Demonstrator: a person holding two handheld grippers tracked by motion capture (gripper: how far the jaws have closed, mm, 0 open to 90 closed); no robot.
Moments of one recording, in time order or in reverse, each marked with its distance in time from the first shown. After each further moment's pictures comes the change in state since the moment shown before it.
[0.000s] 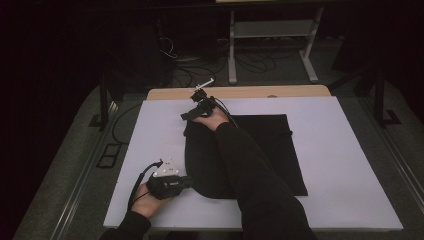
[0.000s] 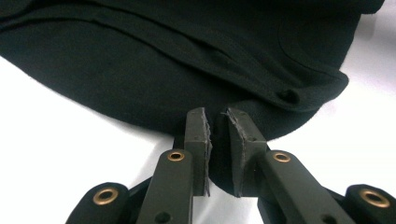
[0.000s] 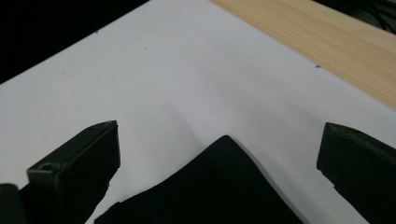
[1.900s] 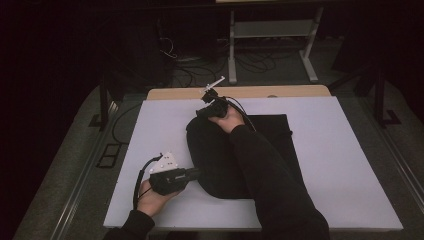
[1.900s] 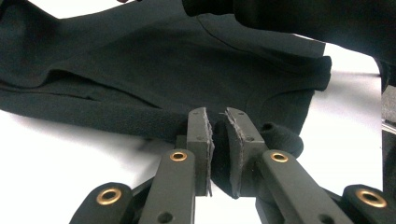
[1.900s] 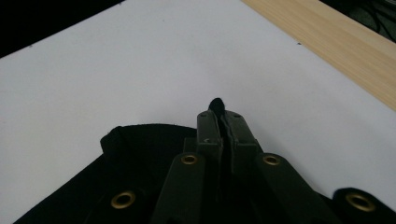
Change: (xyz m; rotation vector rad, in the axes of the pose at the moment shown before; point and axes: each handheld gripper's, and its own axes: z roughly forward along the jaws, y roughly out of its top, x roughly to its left) left arm -0.011 0.027 -0.009 -0.175 -0.051 -0.001; right arm 0.006 -0.011 -0.062 0.047 -0.005 -0.064
